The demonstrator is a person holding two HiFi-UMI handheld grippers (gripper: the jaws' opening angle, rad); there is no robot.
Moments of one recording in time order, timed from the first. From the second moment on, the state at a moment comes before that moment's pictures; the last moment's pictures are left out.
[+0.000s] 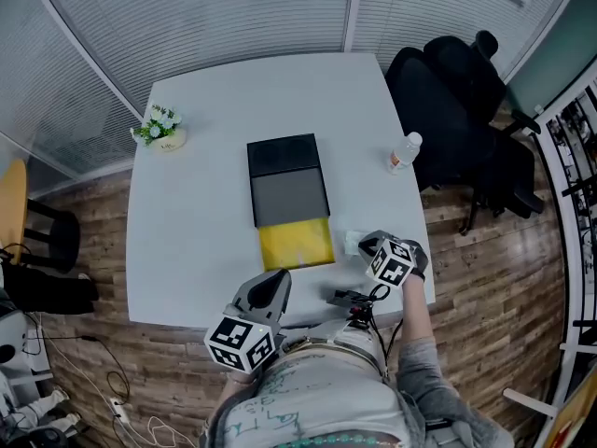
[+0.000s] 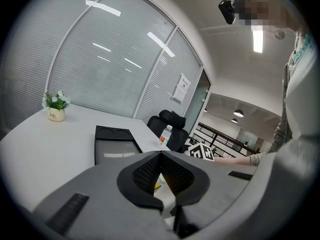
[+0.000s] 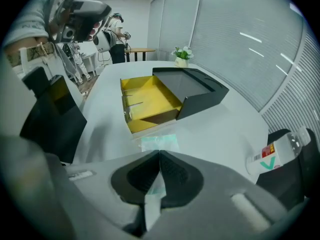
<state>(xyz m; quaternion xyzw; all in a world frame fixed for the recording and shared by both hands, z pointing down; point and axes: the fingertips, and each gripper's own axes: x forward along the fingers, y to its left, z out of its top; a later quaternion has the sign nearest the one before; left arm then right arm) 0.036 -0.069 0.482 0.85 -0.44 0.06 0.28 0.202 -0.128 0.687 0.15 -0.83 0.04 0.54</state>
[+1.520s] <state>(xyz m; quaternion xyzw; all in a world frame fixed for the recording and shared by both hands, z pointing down) 0.038 -0.071 0.485 0.86 -0.42 0.06 0.28 0.213 -0.129 0.726 0.15 -0.79 0.11 0.58</state>
